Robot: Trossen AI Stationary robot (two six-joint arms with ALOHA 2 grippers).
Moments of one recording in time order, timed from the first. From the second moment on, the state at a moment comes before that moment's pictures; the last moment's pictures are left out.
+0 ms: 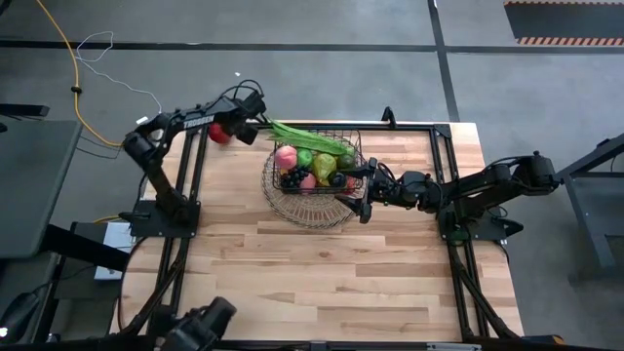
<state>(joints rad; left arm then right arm) 0.97 1.75 1.18 -0.90 -0.67 -0.32 0.00 1.31 0.47 0.95 0.16 0.10</state>
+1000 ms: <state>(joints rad) 1.01 1.91 1.26 -1.01 -0.93 -0.32 -0.03 1.31 0.47 0.90 0.16 0.18</state>
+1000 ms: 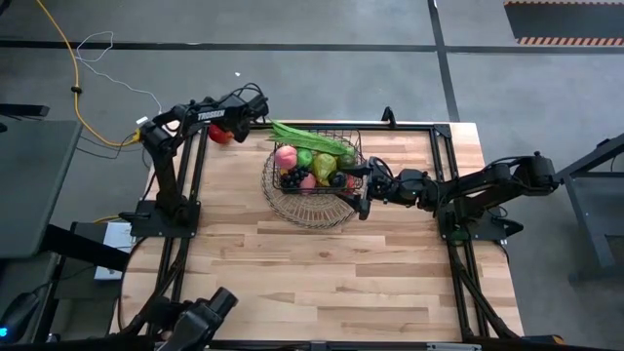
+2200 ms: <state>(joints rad) 0.69 1.97 1.26 -1.28 -0.80 -0.39 -0.03 1.31 0.47 0.89 0.16 0.18</state>
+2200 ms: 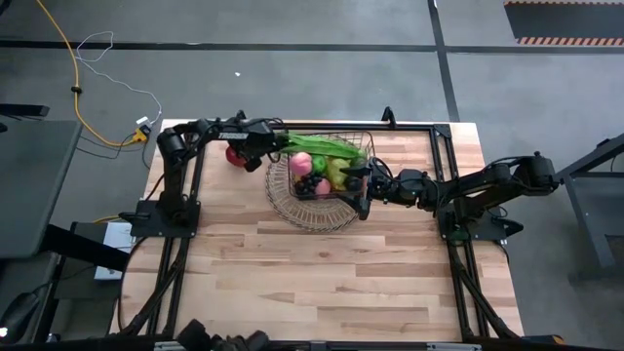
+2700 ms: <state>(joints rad) 0.65 1.89 1.11 -1.31 -0.86 -0.47 -0.03 1.31 0.47 0.88 0.15 0.21</state>
